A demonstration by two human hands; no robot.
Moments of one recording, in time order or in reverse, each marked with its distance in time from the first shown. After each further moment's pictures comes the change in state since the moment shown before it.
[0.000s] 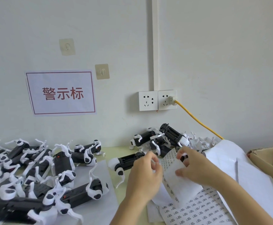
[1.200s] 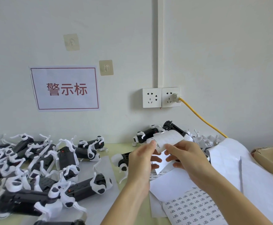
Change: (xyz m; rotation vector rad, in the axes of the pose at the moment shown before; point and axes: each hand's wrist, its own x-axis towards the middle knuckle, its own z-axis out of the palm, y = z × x) left_hand 0.010 0.010 -0.010 -0.937 0.109 -0.425; right_hand -0.007 -0.036 0.023 0.745 0.138 -0.077
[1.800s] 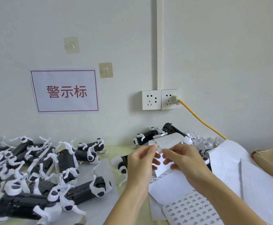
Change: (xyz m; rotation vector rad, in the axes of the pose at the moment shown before) left_hand -0.001 0.000 0.000 0.092 0.024 0.087; right_hand -0.002 0.002 0.002 -0.003 -0.051 -0.071
